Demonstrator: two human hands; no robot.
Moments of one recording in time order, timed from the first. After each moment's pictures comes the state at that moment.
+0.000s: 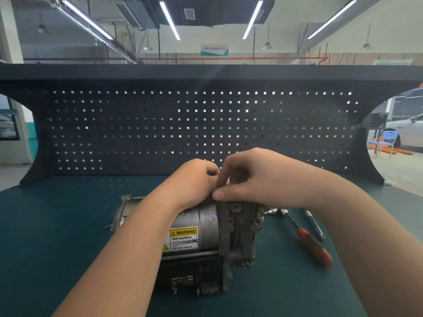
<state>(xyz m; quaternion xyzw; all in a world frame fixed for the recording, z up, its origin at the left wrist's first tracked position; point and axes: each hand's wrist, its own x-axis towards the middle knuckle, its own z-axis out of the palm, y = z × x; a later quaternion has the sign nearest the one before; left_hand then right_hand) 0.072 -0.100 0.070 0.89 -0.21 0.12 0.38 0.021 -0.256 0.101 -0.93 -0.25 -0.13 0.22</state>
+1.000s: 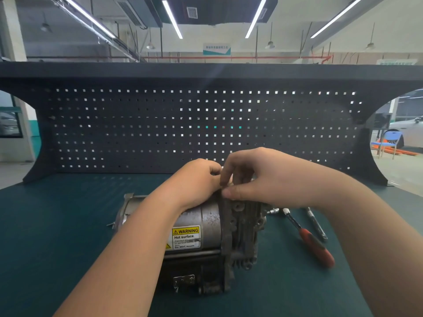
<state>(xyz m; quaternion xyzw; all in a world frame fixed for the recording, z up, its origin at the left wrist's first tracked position) 0.070 -0.100 0.071 0.90 -0.21 0.12 0.37 0.022 -0.259 0.102 -0.93 -0.27 -0.12 0.23</state>
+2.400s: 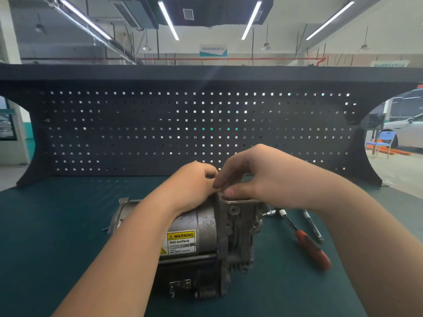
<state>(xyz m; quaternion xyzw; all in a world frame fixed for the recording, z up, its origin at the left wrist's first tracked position) 0.073 -0.100 0.071 0.90 -0.22 0.12 0.36 0.020 -0.263 0.105 -0.90 -0.31 -0.12 0.27</state>
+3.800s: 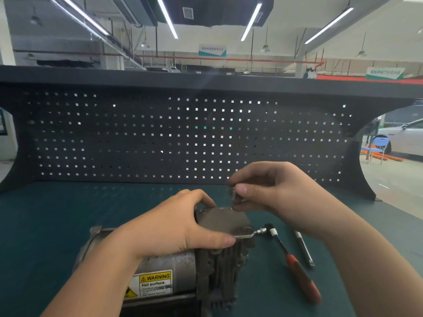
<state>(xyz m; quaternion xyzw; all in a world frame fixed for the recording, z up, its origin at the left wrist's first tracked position) 0.066 -0.096 0.074 0.91 -0.24 0.01 0.35 0.044 -0.301 0.104 -0.76 -0.24 -0.07 0.60</state>
